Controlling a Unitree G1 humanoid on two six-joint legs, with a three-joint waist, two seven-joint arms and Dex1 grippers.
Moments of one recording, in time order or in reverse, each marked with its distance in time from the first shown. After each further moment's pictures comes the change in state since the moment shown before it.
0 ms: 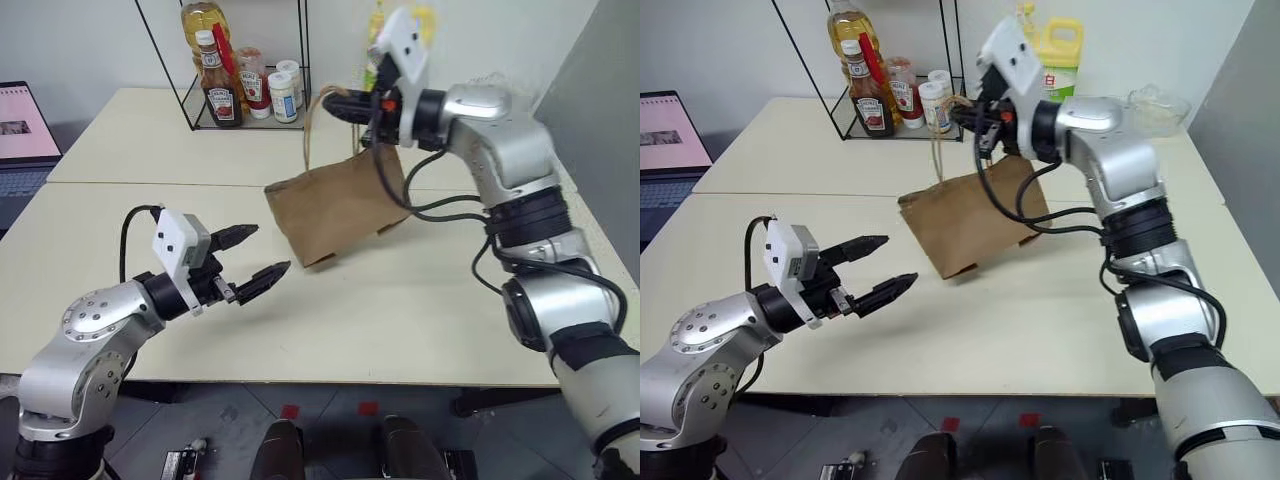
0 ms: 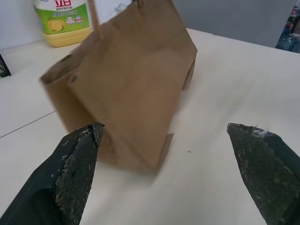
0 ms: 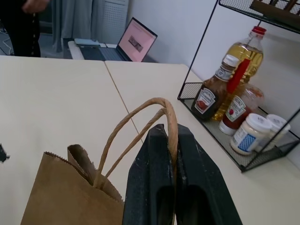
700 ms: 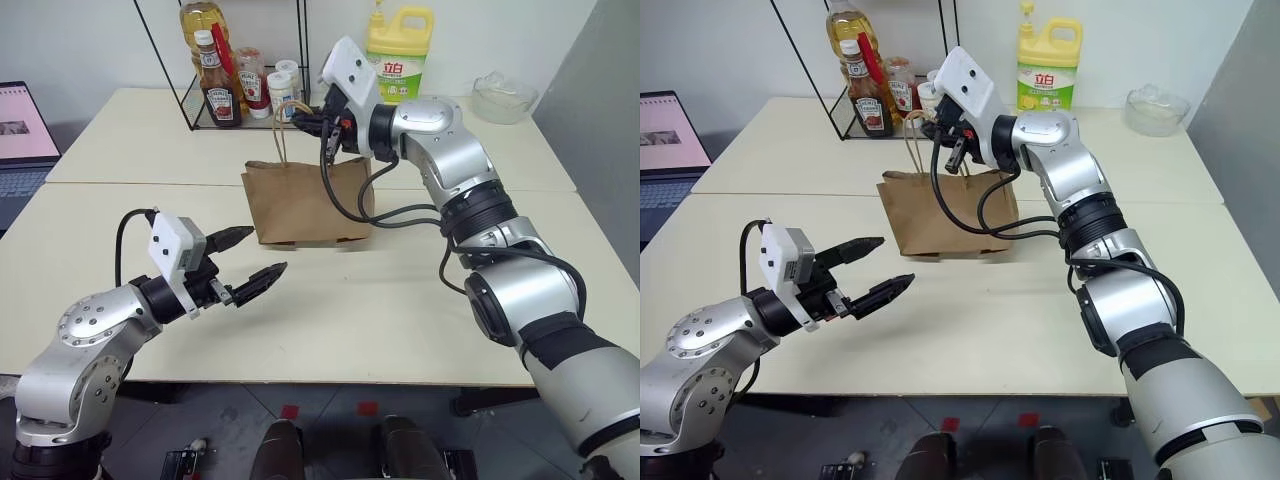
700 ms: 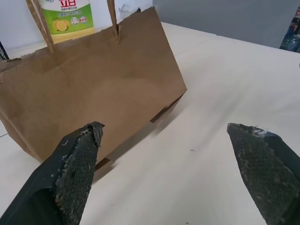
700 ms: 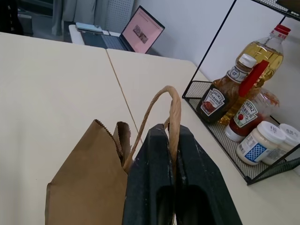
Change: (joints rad) left arm 0.016 0.001 0.007 0.005 0.000 -0.027 0.001; right arm -0.072 0.114 0.002 0.280 -0.151 -0.232 0.006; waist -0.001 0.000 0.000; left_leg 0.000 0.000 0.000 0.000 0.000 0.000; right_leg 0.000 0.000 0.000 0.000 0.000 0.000
